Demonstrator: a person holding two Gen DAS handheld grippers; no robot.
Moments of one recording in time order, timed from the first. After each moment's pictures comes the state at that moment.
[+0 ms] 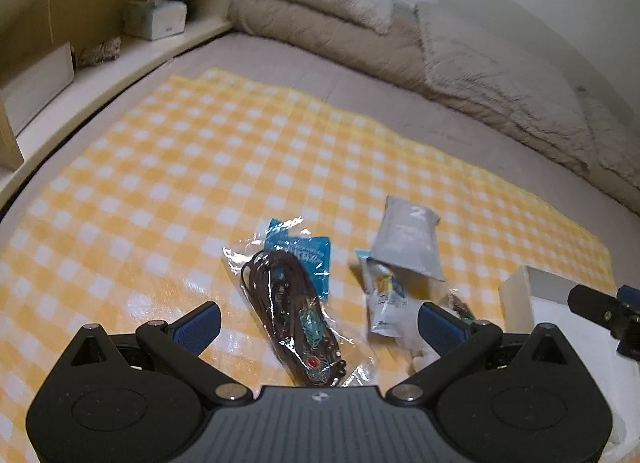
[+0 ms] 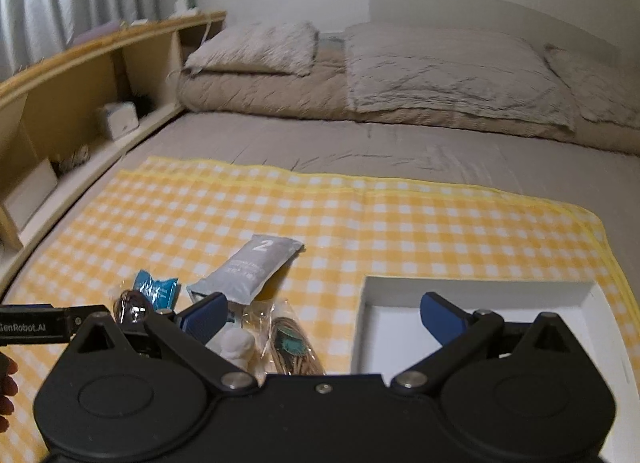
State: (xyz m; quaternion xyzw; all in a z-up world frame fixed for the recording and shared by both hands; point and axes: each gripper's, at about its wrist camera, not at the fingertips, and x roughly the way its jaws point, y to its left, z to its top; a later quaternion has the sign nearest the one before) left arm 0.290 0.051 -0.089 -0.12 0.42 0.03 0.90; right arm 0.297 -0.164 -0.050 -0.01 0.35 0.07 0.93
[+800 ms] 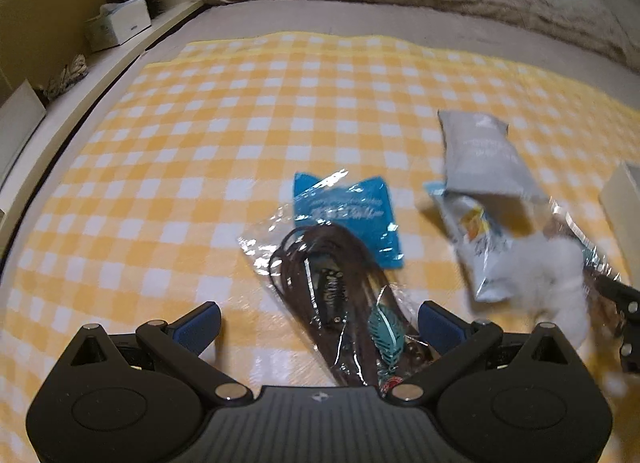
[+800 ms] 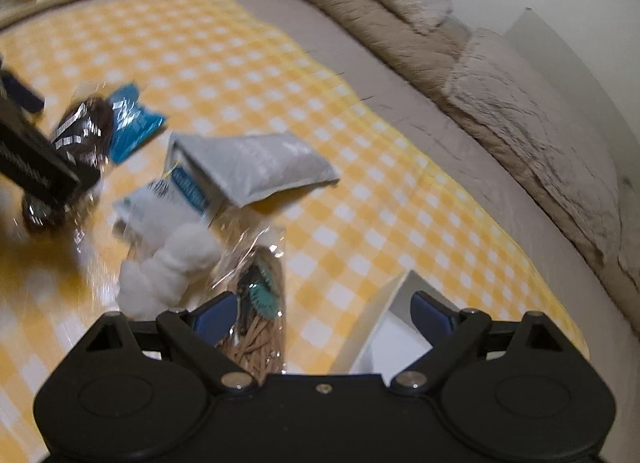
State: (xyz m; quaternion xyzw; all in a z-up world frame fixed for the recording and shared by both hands) left arm 0.335 0.046 -0.155 0.05 0.49 0.04 0.87; right arm 0.334 -0.106 -0.146 -0.30 0.39 0.13 0.86
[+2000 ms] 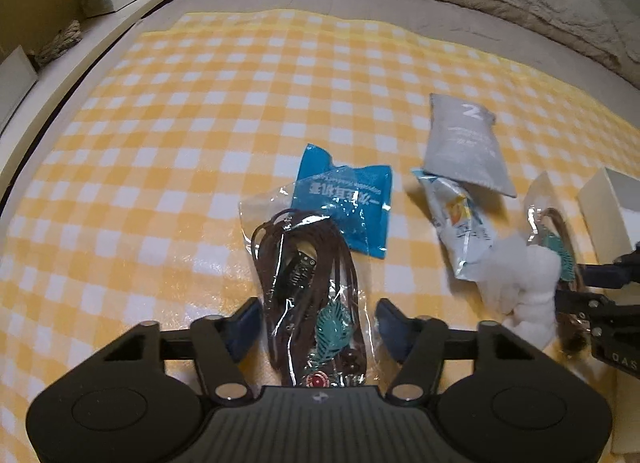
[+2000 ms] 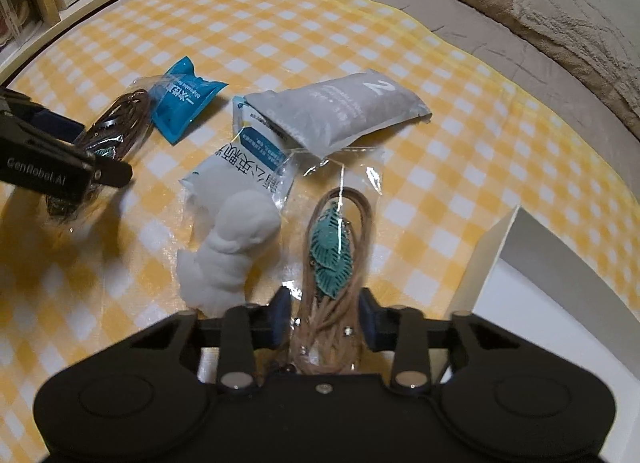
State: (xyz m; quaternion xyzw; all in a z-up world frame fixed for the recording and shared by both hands) left arm 0.332 0.057 -0.148 -0.01 0.52 0.02 0.85; right arm 0.345 -0.108 -0.155 -0.18 0.50 0.22 0.82
